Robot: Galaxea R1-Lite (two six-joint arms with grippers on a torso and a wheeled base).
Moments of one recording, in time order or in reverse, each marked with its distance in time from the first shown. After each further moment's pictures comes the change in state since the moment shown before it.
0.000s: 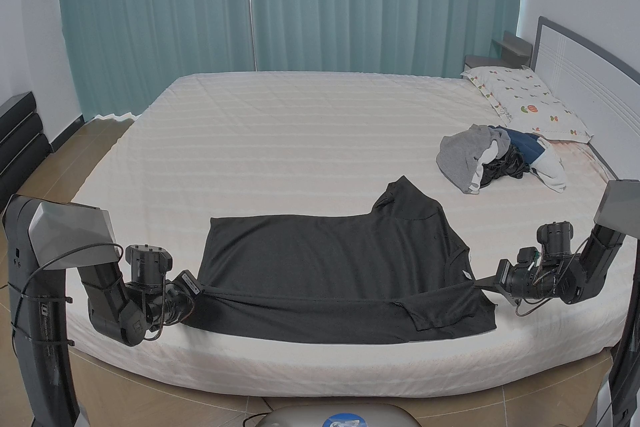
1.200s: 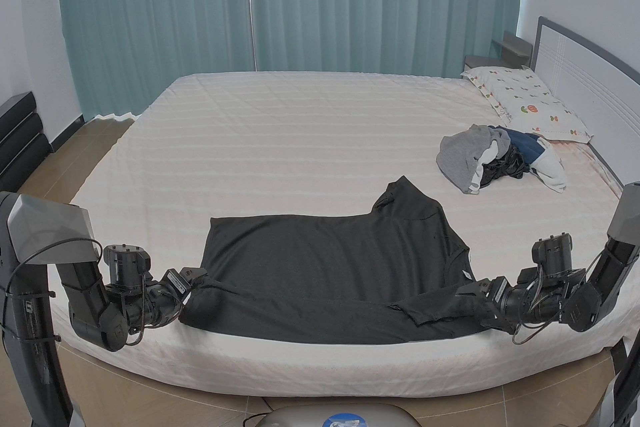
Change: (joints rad) left arm 0.055 -0.077 0.123 -0.087 -0.176 -0.080; right arm 0.189 -0.217 0.251 -0.016 -0.224 0.319
